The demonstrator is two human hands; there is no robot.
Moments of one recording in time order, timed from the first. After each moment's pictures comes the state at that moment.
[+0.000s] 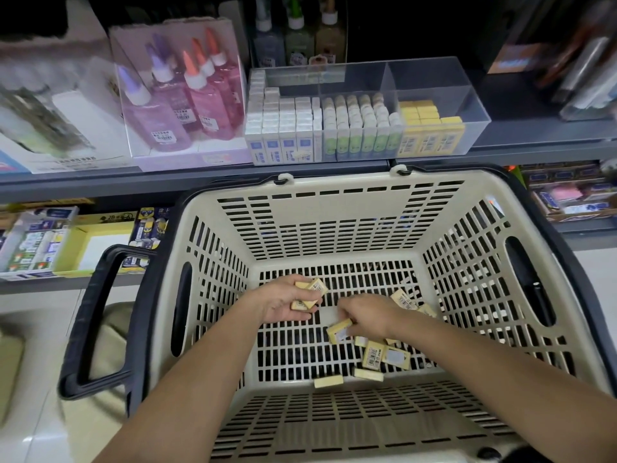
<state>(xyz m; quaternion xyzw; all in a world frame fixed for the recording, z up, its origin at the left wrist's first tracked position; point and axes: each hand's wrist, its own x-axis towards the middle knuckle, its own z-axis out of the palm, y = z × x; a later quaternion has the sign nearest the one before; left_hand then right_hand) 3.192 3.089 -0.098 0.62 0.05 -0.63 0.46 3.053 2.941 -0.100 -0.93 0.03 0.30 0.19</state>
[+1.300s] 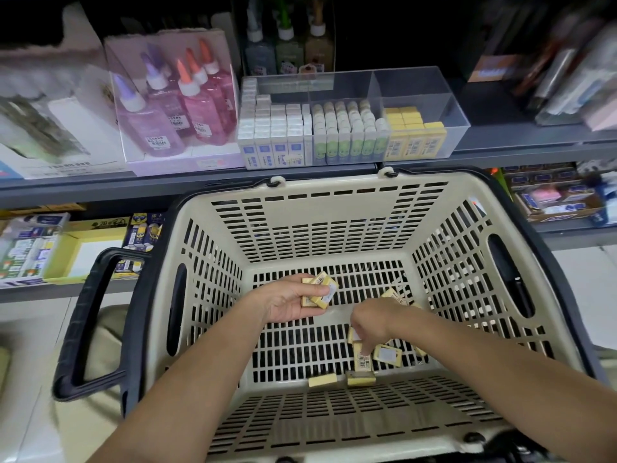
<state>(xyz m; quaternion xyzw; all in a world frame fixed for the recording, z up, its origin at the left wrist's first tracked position) 3.180 3.075 -0.081 0.52 0.05 -0.67 0.52 3.043 2.934 -0.083 -0.88 0.04 0.46 0.11</state>
